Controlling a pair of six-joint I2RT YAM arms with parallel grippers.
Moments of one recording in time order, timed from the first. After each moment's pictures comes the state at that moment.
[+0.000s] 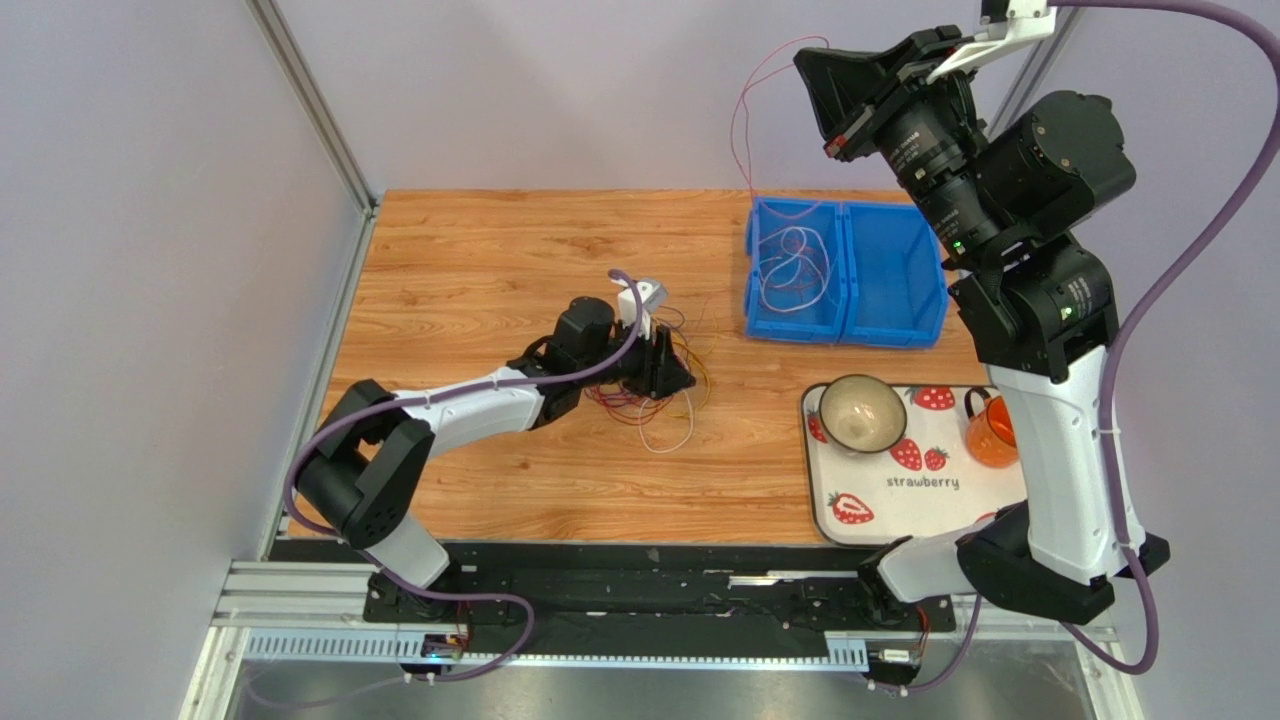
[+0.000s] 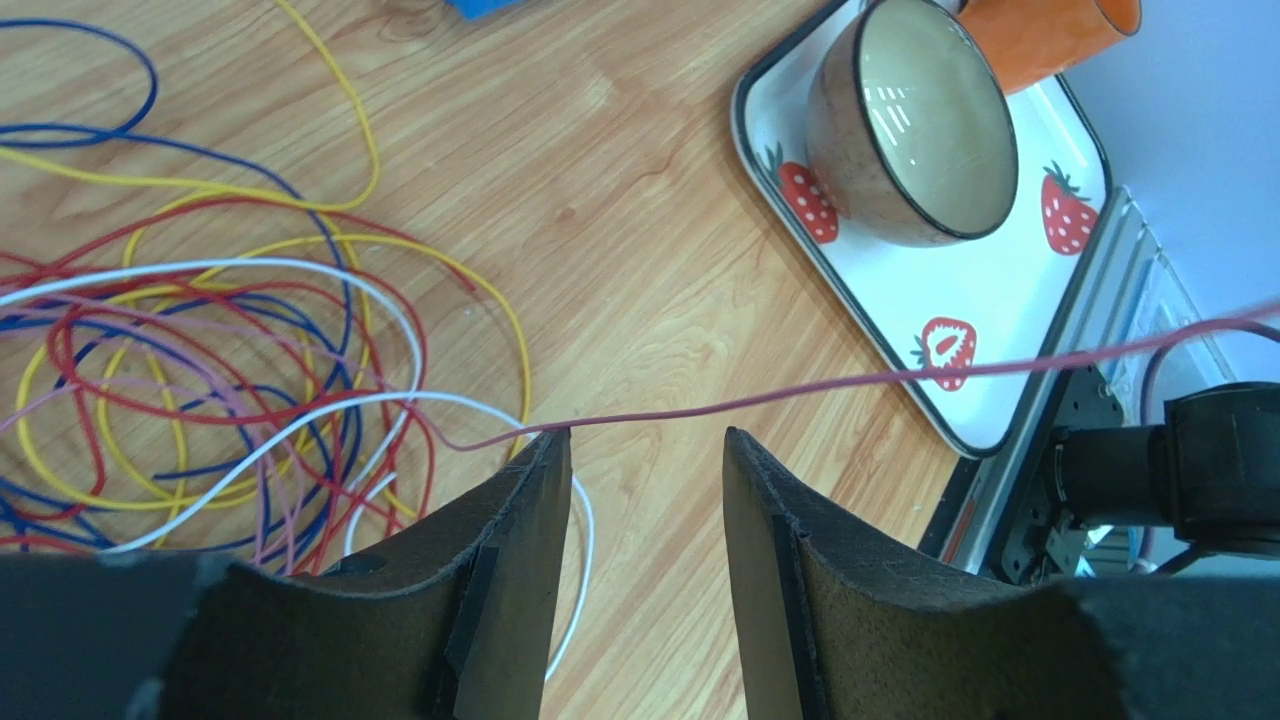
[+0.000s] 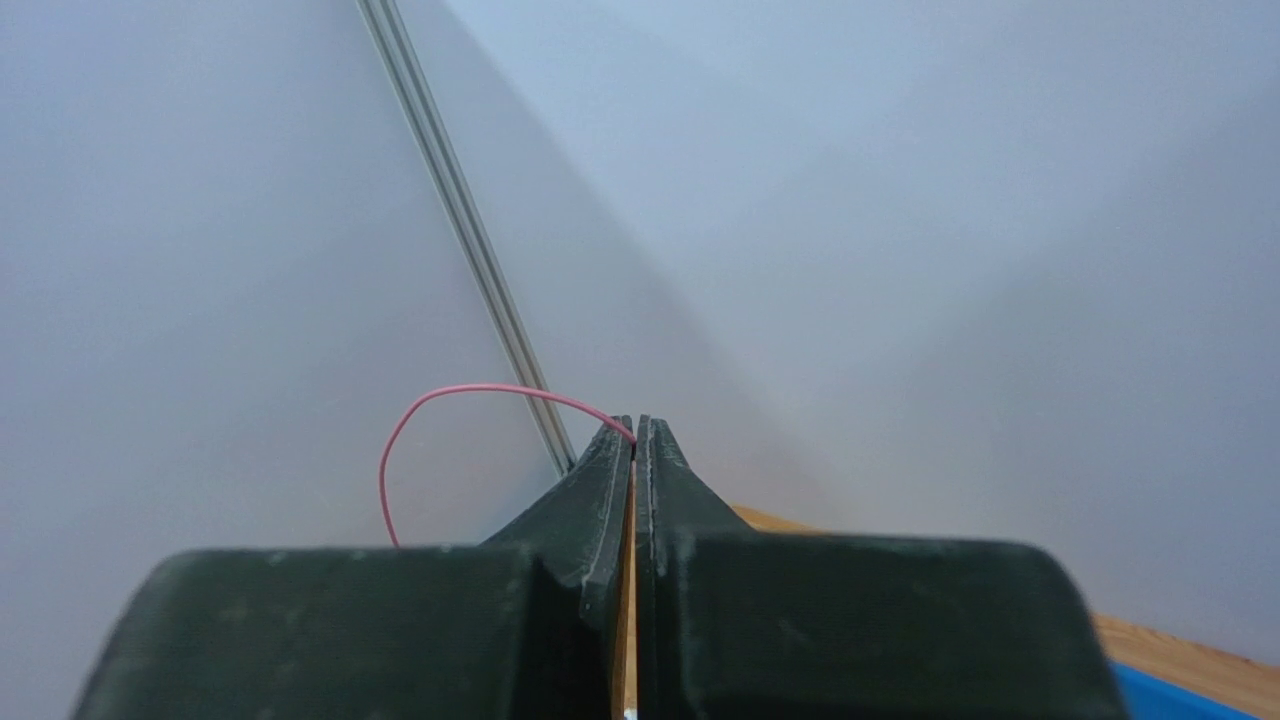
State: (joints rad) left arm -0.68 1.60 0.88 0.30 0.41 -0.41; right arm 0.55 1.39 2.23 -0.49 0.02 0.27
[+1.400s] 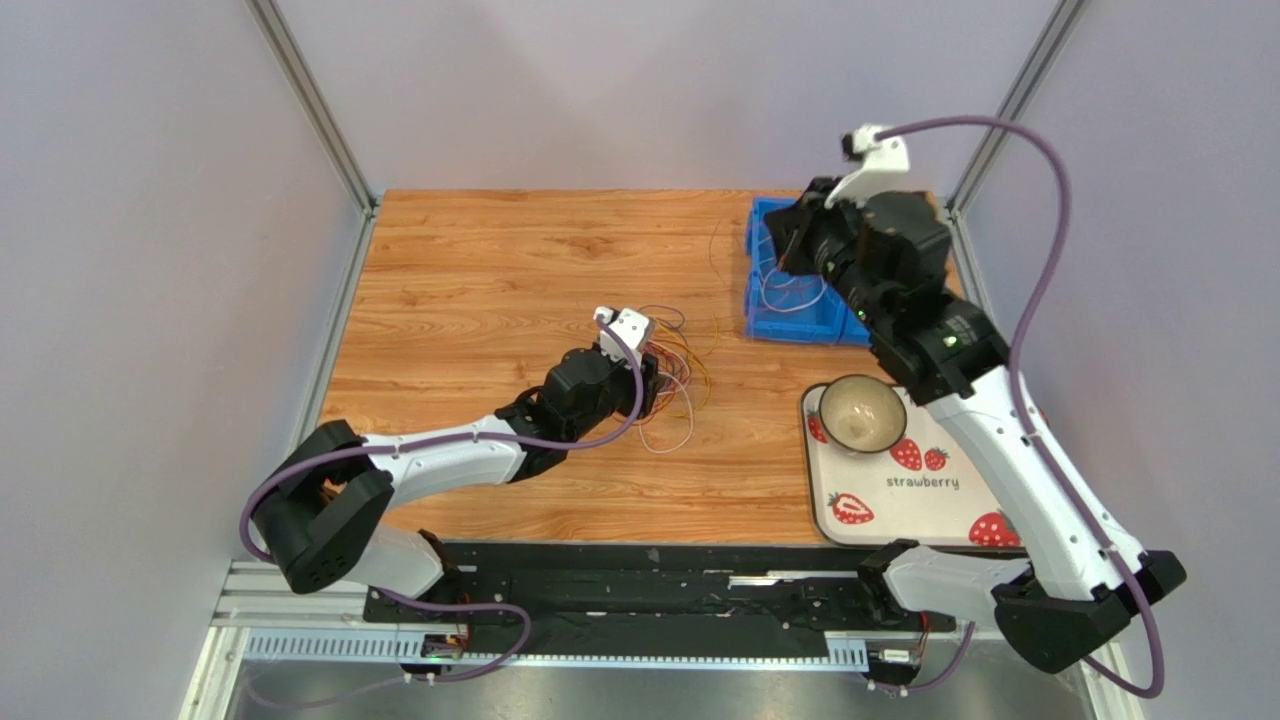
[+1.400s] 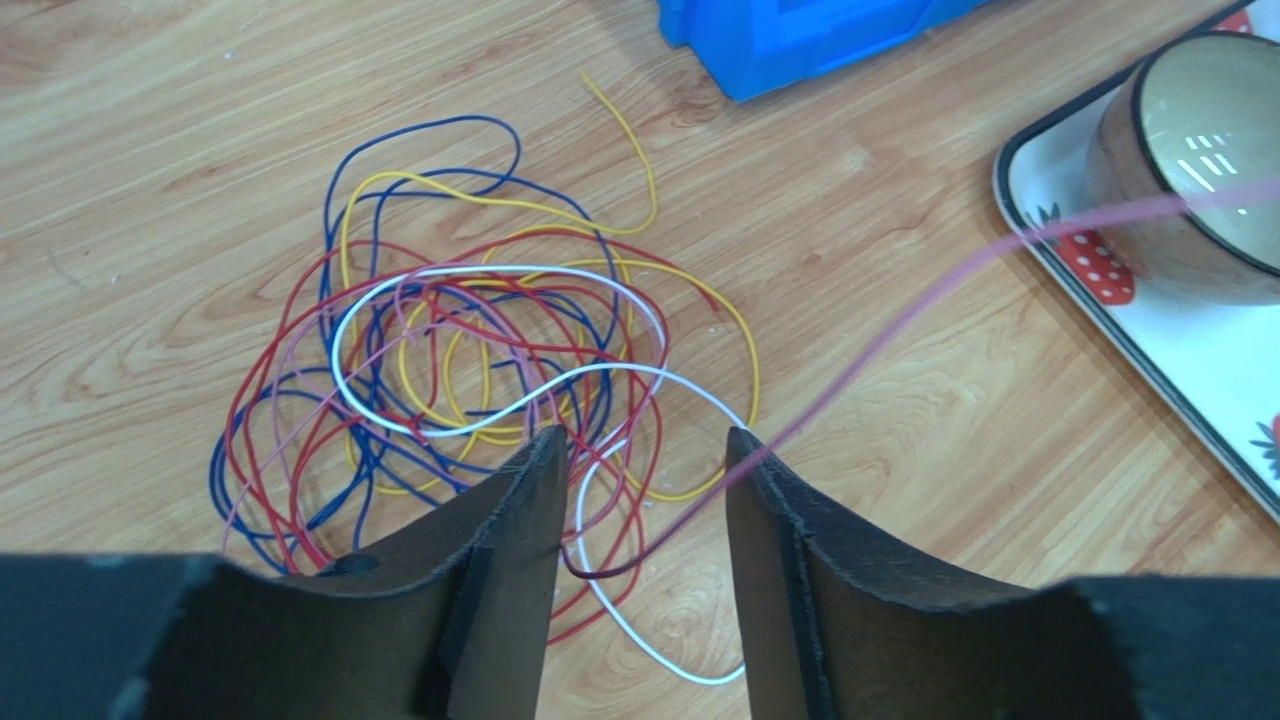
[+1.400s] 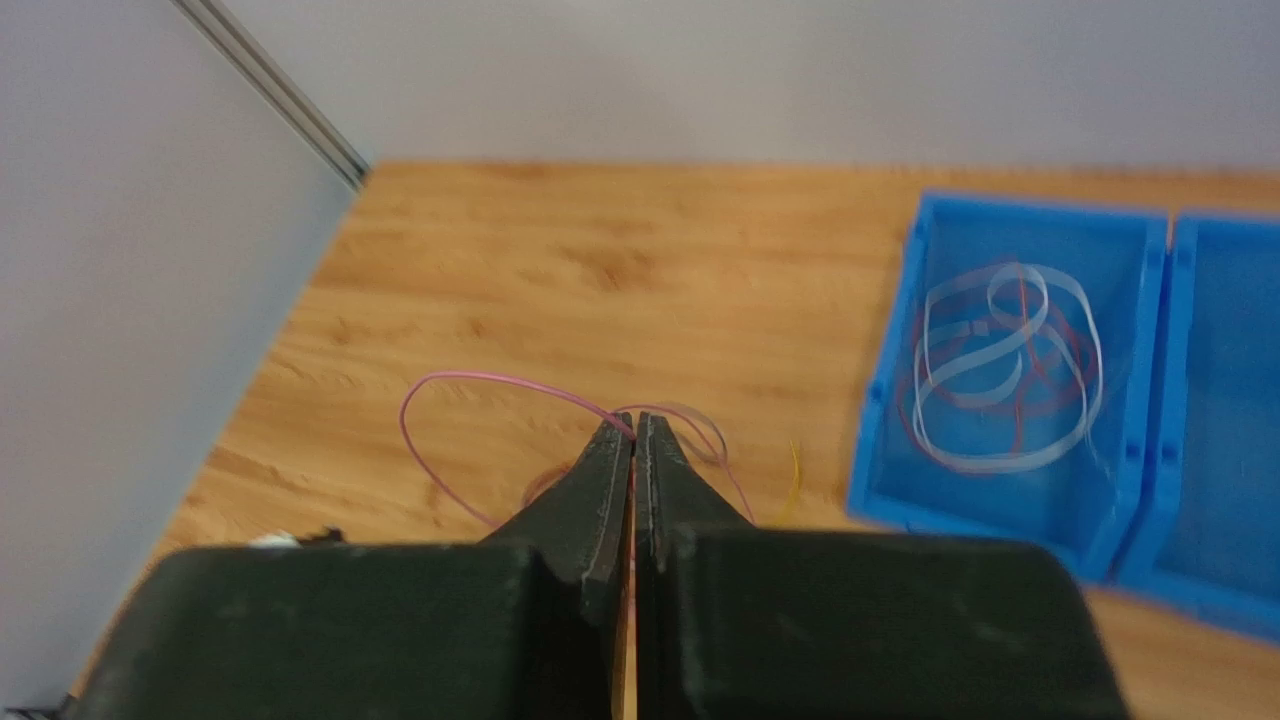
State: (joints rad) left arm -0.86 1.41 0.66 0.44 -0.17 -0.18; right arm 0.54 1.19 1.55 -0.43 0.17 0.32
